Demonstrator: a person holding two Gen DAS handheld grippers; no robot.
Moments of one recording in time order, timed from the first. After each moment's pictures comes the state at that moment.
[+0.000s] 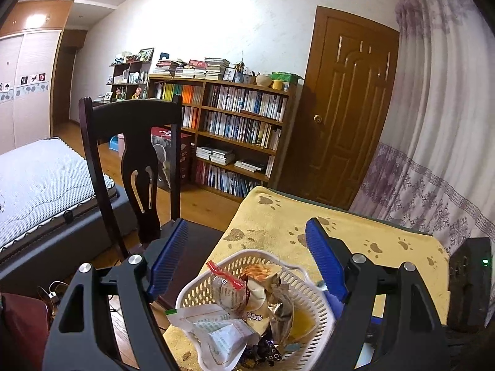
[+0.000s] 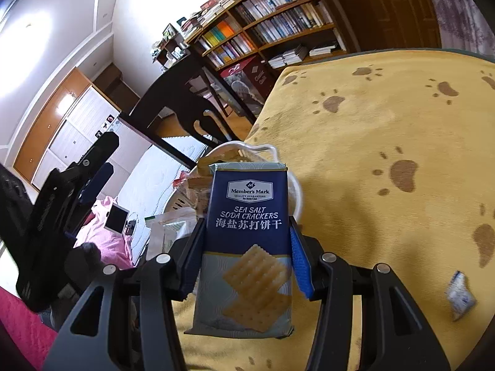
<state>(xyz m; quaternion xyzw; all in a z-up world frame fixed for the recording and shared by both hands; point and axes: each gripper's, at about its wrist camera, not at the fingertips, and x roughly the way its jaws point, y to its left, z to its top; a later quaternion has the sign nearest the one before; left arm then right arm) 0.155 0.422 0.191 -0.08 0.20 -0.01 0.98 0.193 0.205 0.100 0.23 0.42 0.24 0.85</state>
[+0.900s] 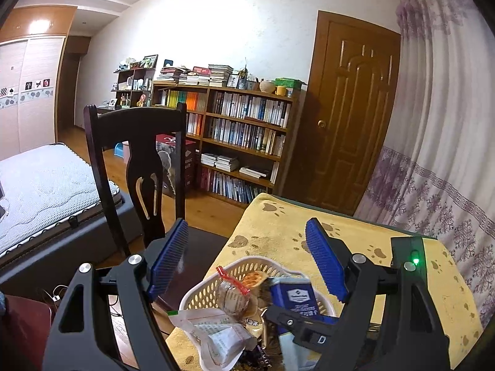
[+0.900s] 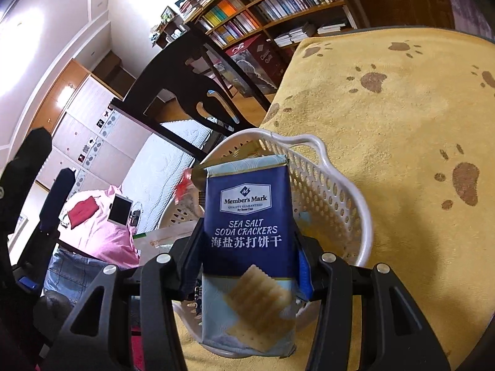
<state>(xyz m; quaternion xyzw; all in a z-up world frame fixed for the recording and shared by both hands) 0.152 0.419 0.198 -0.07 0.19 0.01 0.98 0.250 0.257 0.077 0.22 0.46 0.26 0.82</state>
